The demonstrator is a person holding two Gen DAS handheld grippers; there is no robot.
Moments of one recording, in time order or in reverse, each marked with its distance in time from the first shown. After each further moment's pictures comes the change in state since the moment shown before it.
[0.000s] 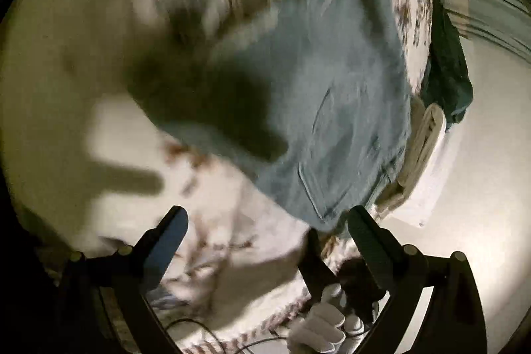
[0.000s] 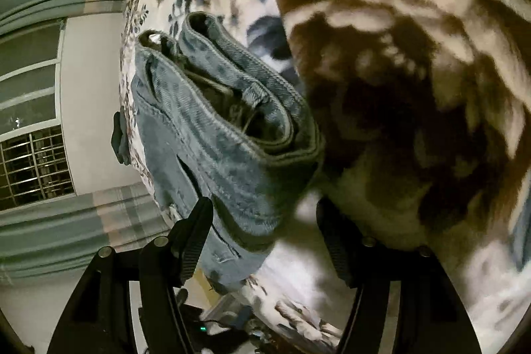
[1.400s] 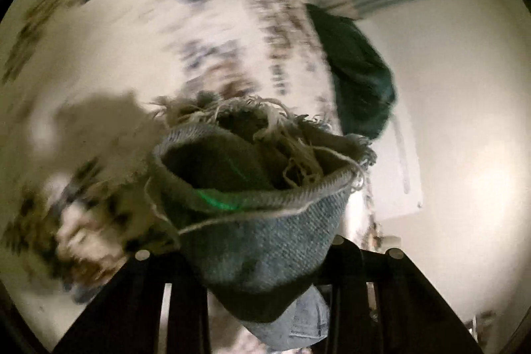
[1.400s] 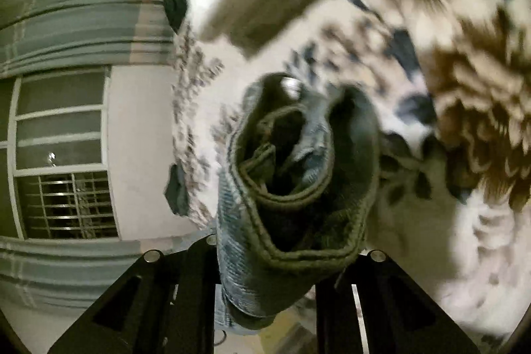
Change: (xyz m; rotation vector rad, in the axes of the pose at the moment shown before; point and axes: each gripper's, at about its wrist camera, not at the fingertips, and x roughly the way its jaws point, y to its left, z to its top) left arm -0.068 -0.234 0.055 0.540 -0.305 -0.120; right arm -0.044 0.126 0.004 0.036 -0.273 0.197
